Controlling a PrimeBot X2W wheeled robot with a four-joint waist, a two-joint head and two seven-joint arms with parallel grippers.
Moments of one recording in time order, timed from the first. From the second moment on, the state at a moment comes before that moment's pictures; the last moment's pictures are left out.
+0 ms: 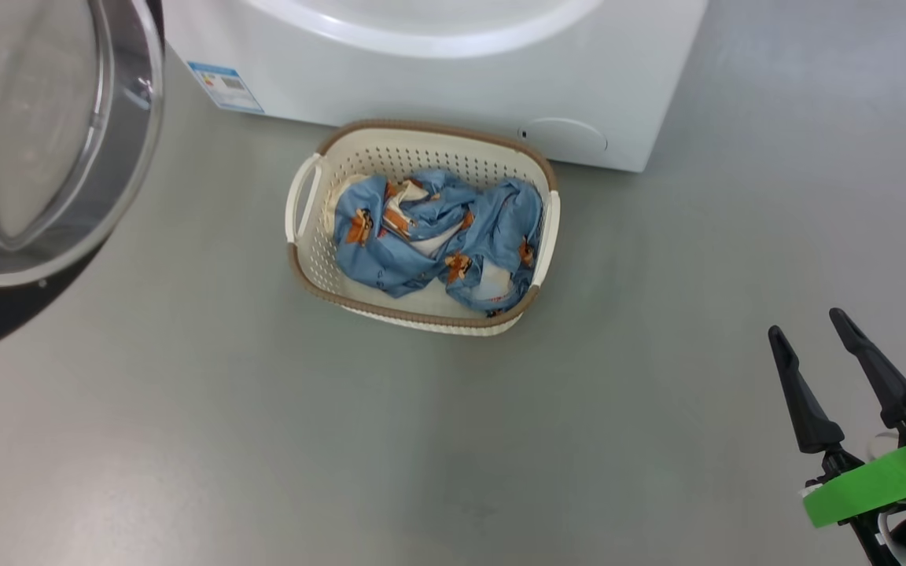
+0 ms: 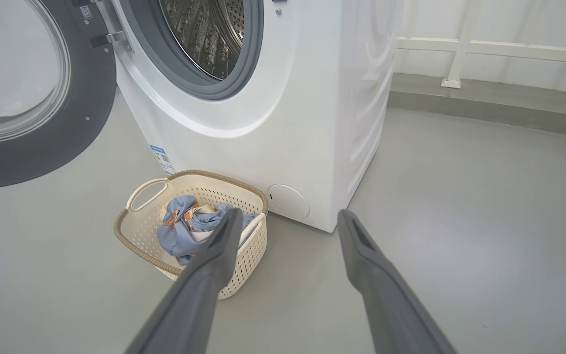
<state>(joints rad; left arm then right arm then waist) -0.69 0.32 0.47 0.83 -0.16 0.04 -0.26 -0.07 -0.36 0.12 0.13 0.35 0.13 -0.25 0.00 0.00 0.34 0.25</state>
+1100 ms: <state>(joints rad) -0.69 0.28 0.54 0.85 -0.12 -0.06 -0.26 -0.12 -0.36 0.14 0.16 0.35 0.13 -0.25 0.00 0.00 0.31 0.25</state>
